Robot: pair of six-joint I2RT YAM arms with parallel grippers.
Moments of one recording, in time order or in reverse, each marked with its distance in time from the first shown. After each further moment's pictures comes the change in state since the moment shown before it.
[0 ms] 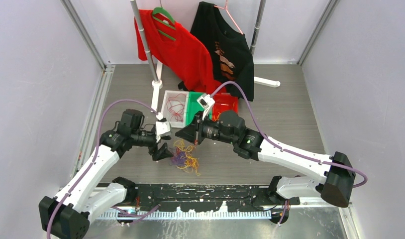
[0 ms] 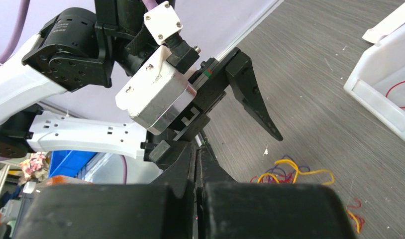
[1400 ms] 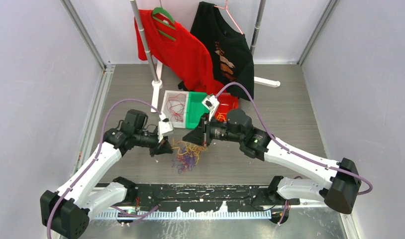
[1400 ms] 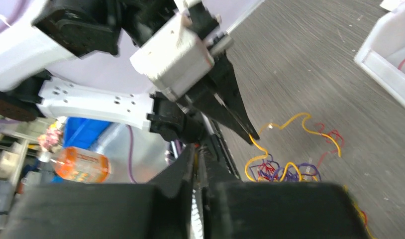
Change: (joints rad) left arm -0.027 0.034 -0.011 -0.051 0.002 -0.012; right arm -0.077 -0.066 -0.038 -0.072 -0.184 0.006
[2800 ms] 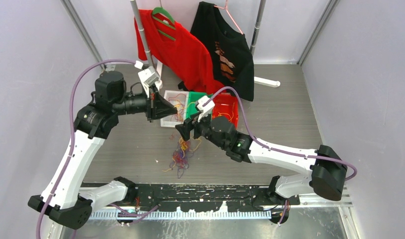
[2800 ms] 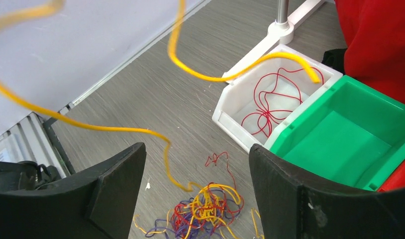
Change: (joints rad) left arm -0.017 0.115 0.660 0.025 -0.037 -0.631; right arm 0.119 0.146 -0.028 0.201 0.612 -0.379
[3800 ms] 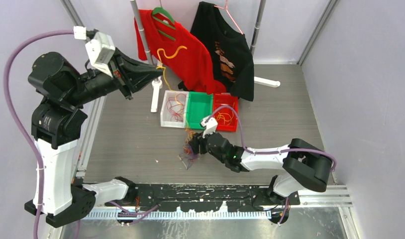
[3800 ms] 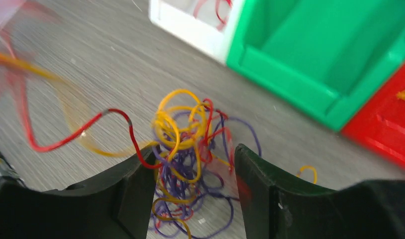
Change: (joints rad) left arm -0.008 0.114 0.597 0.023 -0.037 0.003; right arm 0.008 0.179 -0.251 0.207 0.097 0.137
